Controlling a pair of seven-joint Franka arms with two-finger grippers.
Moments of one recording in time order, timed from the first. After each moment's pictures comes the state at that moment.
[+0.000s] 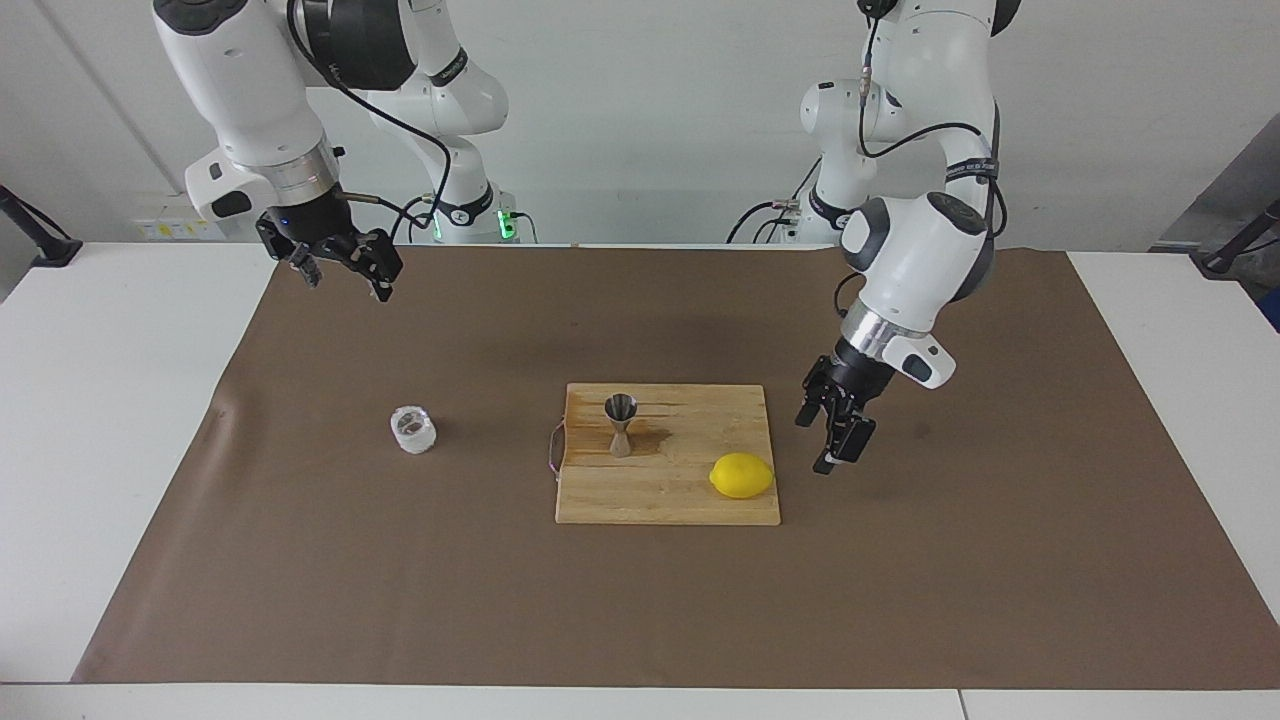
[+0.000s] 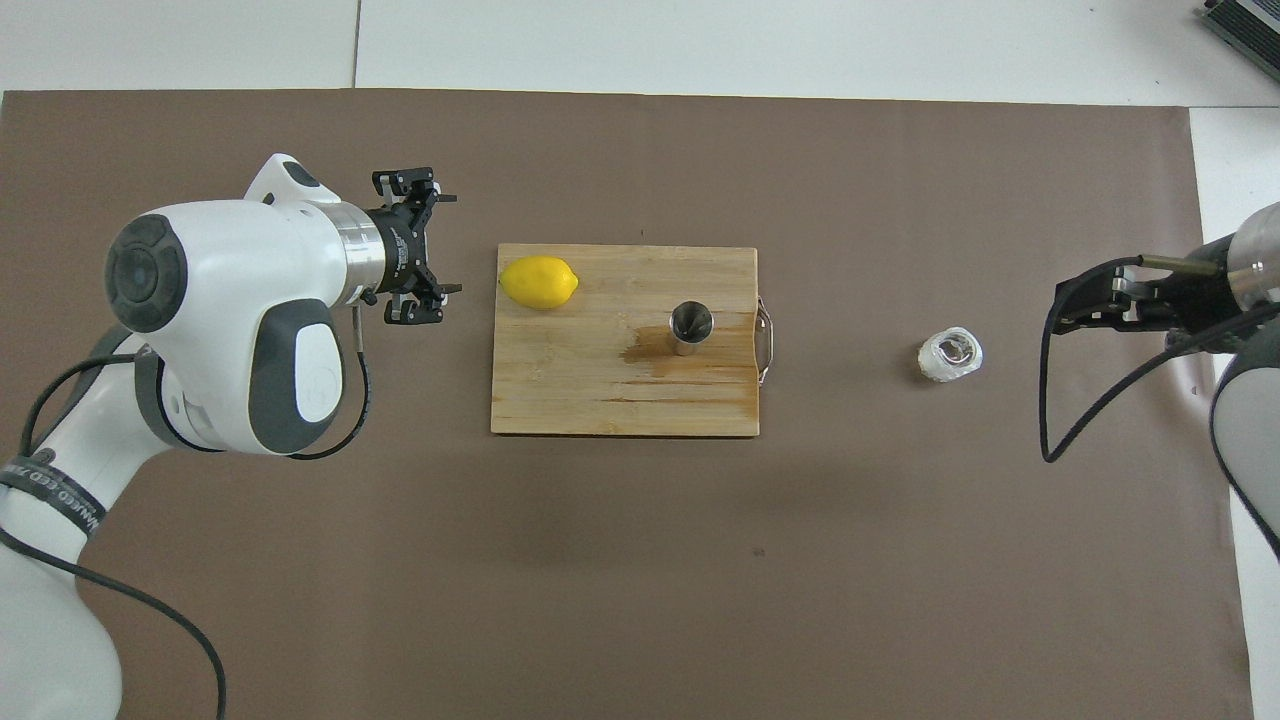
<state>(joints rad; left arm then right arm) -0.07 0.22 -0.23 -1.92 -0.28 2.55 -1.39 0.06 -0.02 -0.02 -1.68 -0.04 1.68 0.18</state>
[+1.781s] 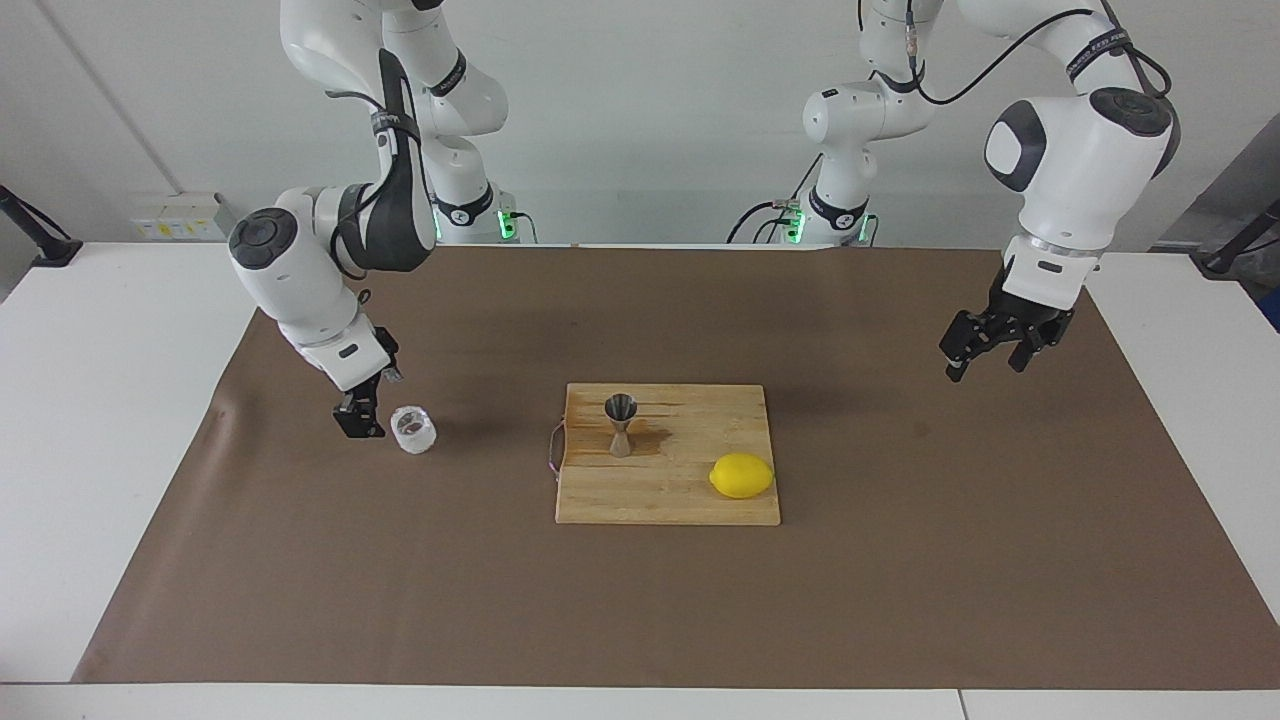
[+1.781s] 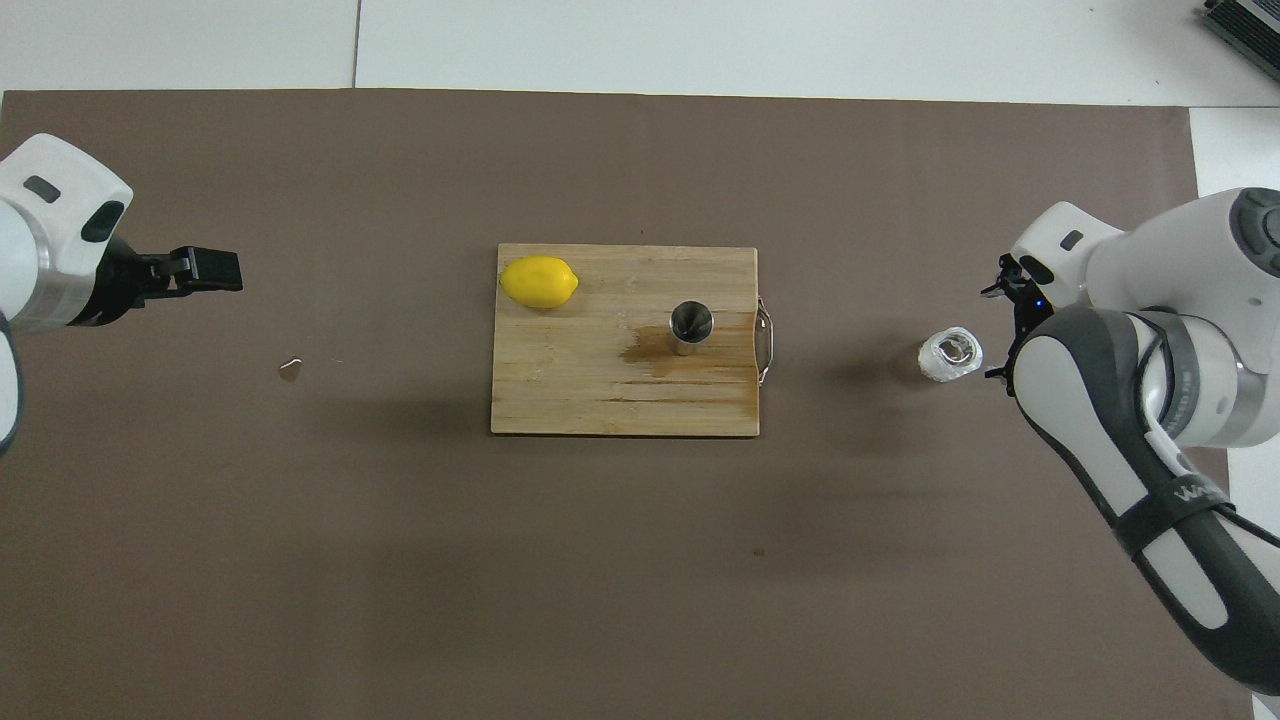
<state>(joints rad) 0.14 -0.02 -0.19 -1.89 -0.01 2.06 -0.13 0.01 0.18 -0.03 -1.97 0.06 2.15 -1.60</state>
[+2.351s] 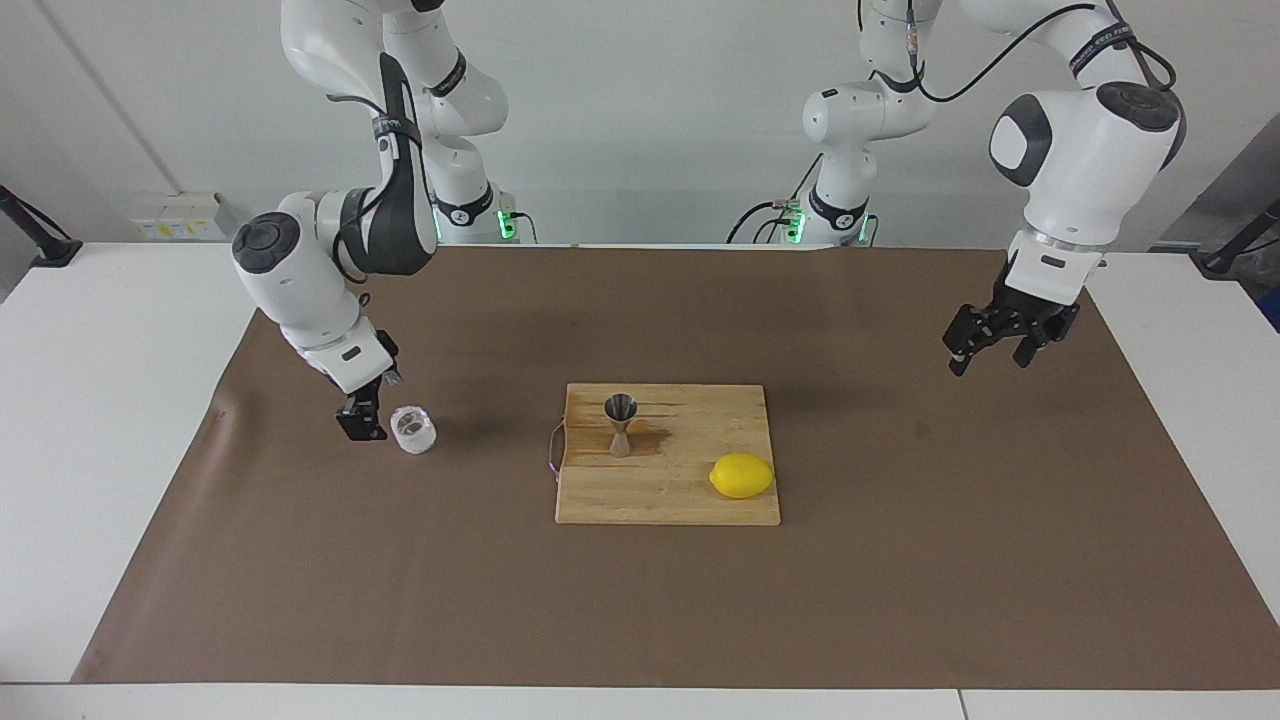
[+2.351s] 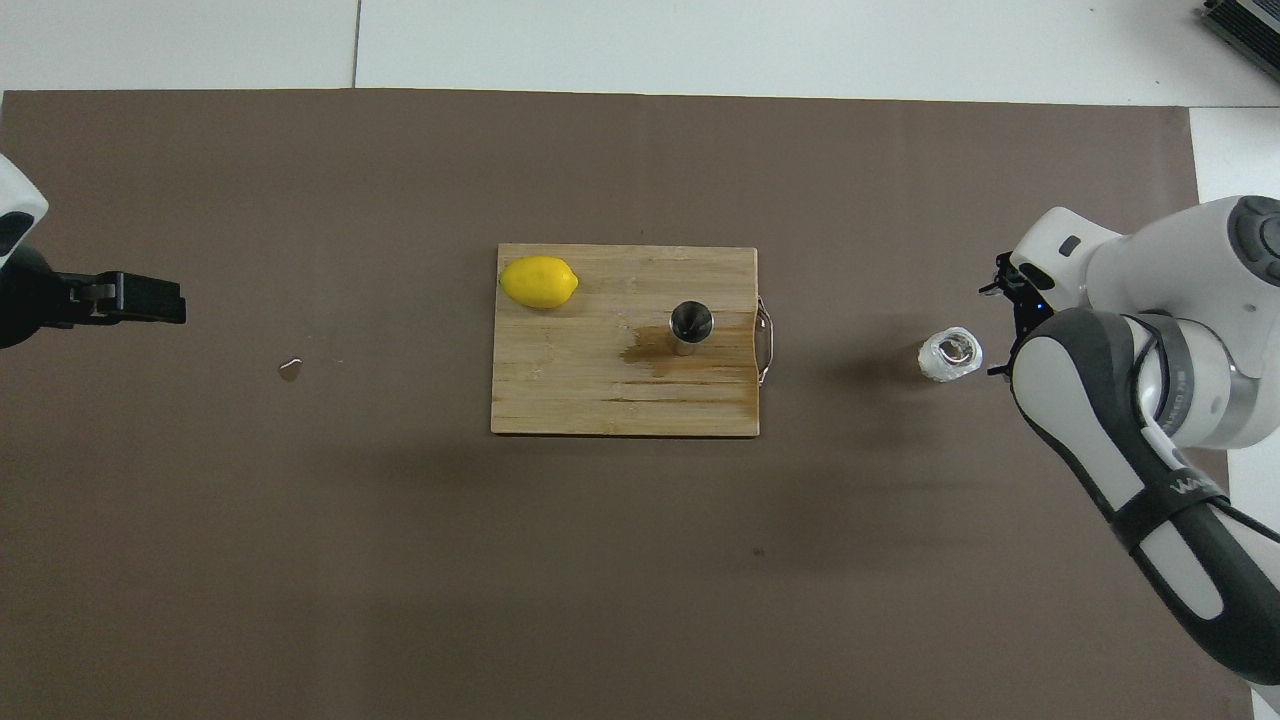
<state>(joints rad) 0.03 -0.08 -0.08 -1.74 -0.01 1.76 -0.03 -0.01 0.19 -0.03 -1.98 0.06 2.19 -1.66</state>
